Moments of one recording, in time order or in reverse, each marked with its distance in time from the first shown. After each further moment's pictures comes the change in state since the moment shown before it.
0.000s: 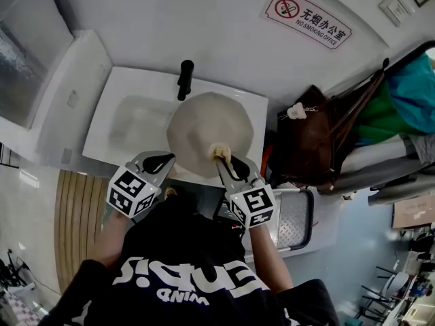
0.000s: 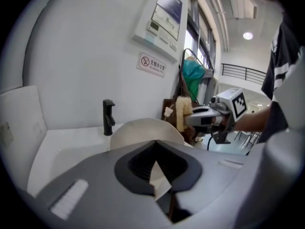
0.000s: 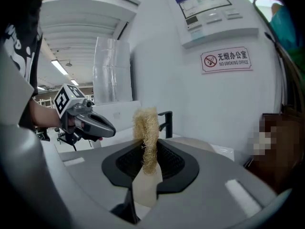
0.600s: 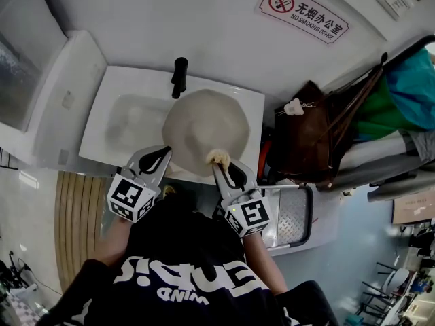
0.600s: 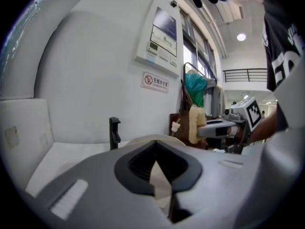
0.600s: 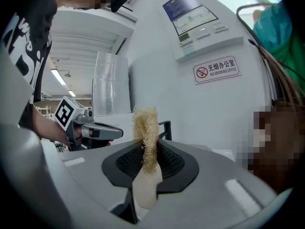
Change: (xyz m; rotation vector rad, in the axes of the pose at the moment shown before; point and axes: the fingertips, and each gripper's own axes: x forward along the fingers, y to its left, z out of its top) left arm -0.001 0.003 0.028 0.045 -0.231 0.117; right arm -0.022 0.007 0.007 0.048 -0.178 -0.030
